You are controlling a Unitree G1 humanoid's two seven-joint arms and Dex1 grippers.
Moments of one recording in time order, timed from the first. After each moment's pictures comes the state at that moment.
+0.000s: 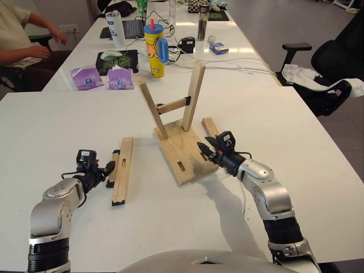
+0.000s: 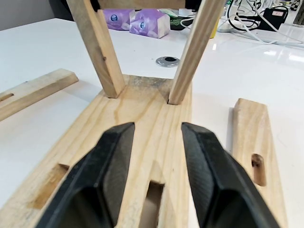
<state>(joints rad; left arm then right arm) 0.09 0.43 0.28 -0.30 -0.30 0.86 -0.33 -0.12 -0.23 0.11 -0.20 0.17 0.51 0.48</state>
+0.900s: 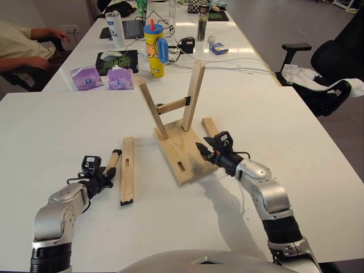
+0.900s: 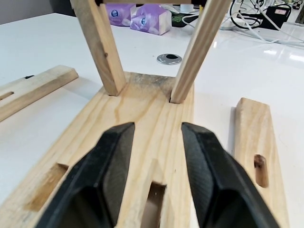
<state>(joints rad) 0.11 0.44 0.23 -0.29 -0.30 0.89 -0.30 -0.14 -0.21 0.14 -0.20 0.14 0.51 0.41</state>
